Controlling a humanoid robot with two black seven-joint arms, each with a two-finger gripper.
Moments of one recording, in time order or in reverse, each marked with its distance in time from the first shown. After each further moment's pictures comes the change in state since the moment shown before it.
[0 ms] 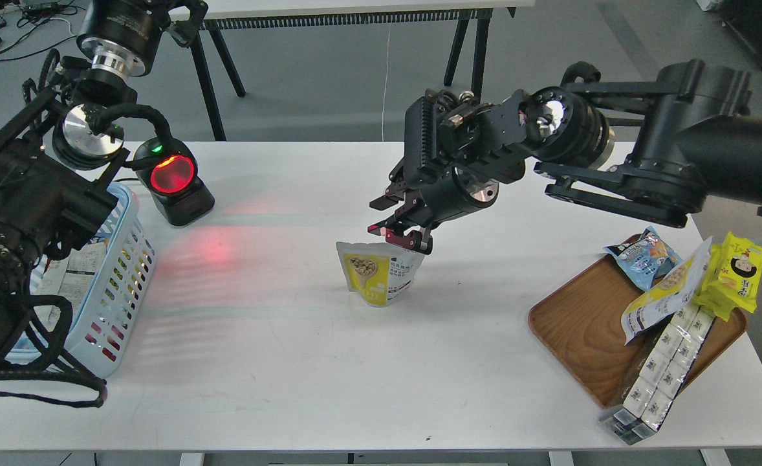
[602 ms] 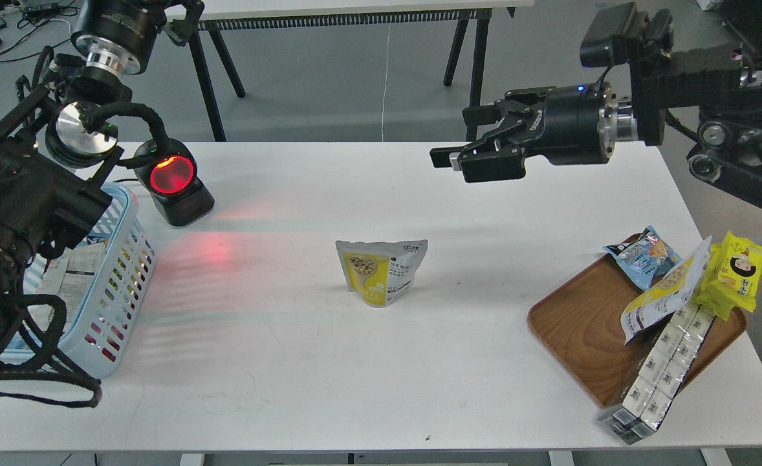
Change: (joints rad) left arm 0.003 0.014 0.003 -0.020 0.003 0.000 0.006; right arm -0.192 -0.361 0.259 0.078 0.486 -0.005 0.000
